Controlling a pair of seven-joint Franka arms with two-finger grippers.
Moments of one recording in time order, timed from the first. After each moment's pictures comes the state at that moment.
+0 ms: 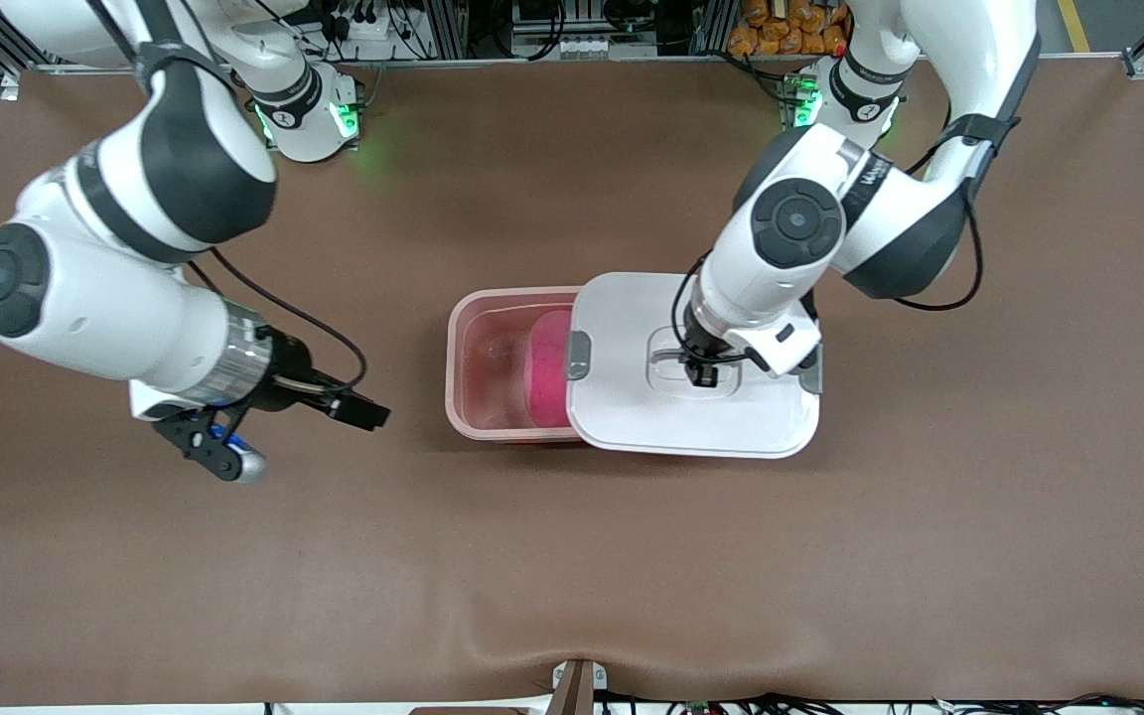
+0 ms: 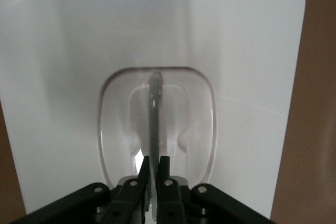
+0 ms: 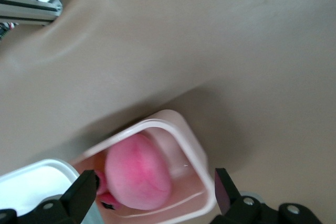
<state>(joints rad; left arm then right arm) -0.23 0.47 -0.44 -1.42 0.10 1.86 -2.17 0.18 0.53 0.14 -1.08 0.21 1.62 0.76</state>
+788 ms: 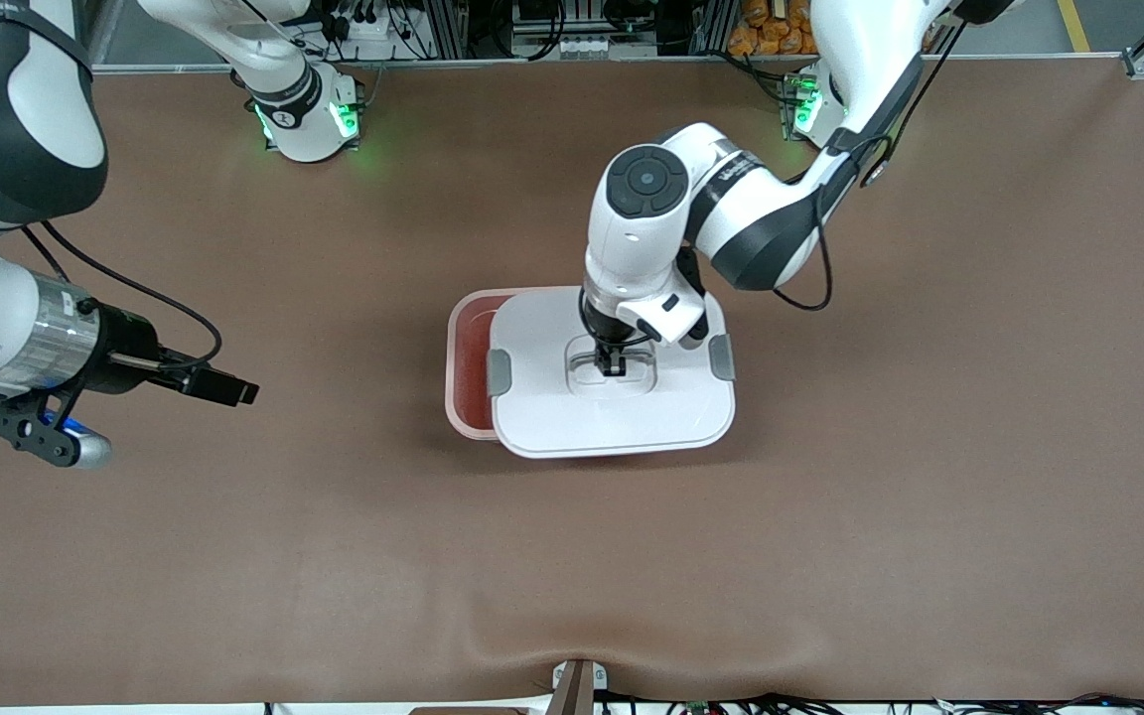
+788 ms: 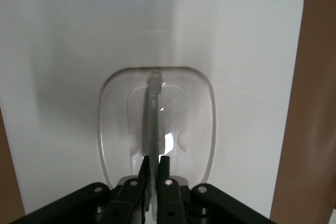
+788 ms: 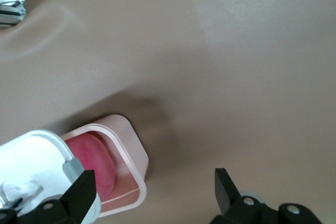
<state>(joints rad) -0.42 0.59 -0.41 -1.38 0.24 2.04 -2.50 0.03 0.46 0.15 -1.08 0.16 1.47 0.55</state>
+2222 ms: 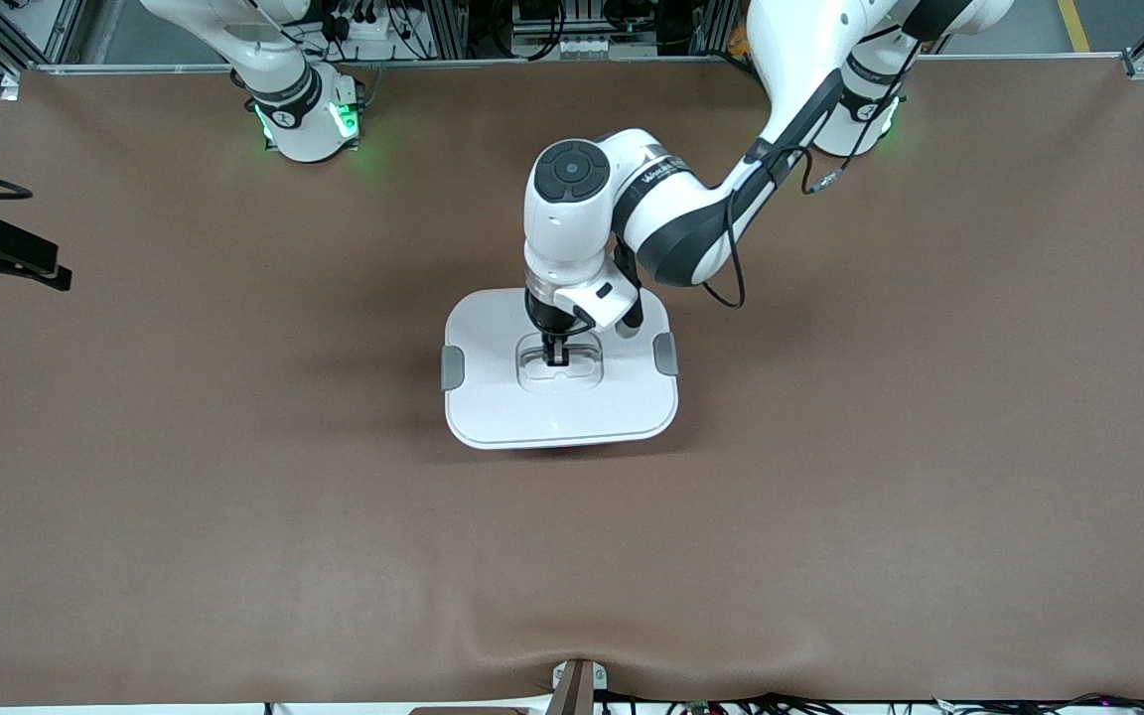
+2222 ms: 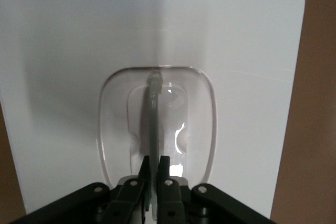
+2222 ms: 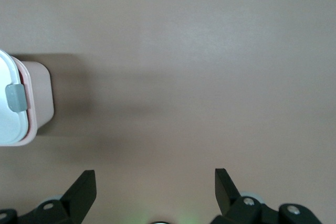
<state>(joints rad) -0.59 0.67 -0.32 -1.33 0.24 2.12 -2.57 -0.04 0.26 0.01 -1.08 0.01 1.26 -0.09</state>
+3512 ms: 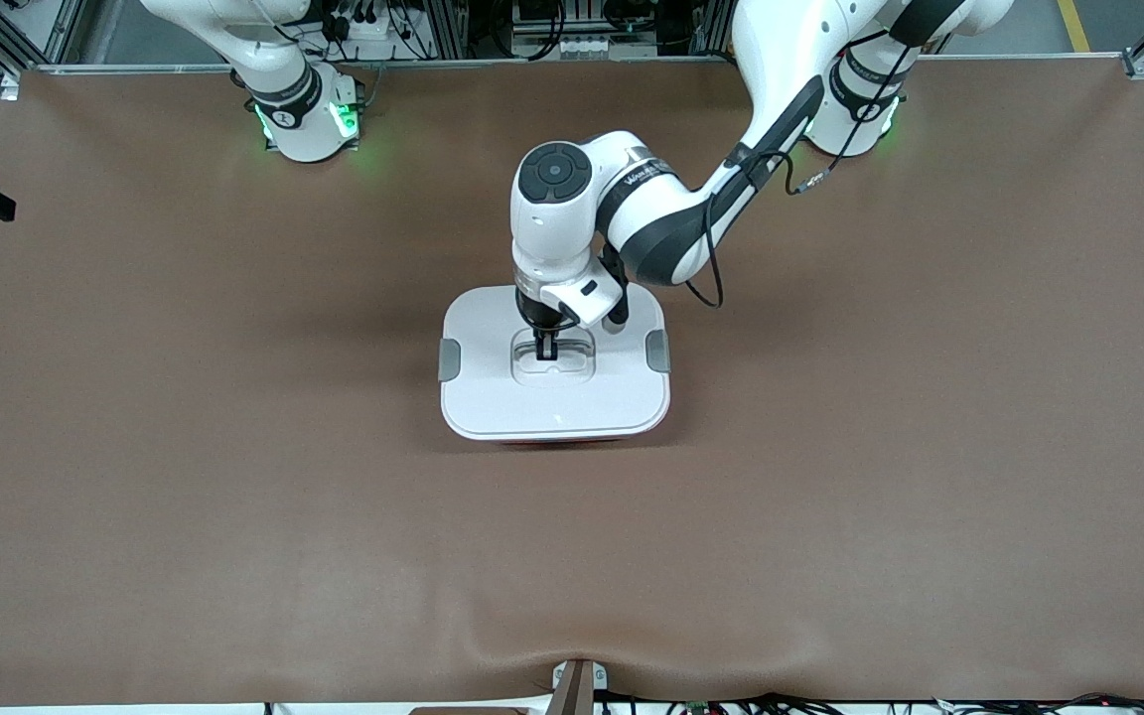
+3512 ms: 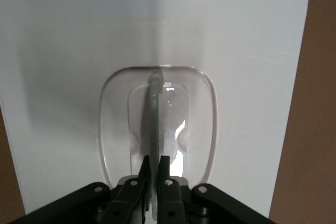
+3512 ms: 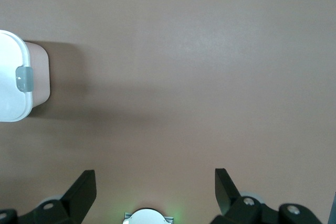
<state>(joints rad) -0.61 0.69 -0.31 -1.33 0.24 2.12 -2.57 -0.04 0.09 -0.03 -1.20 0.01 1.24 -0.17</state>
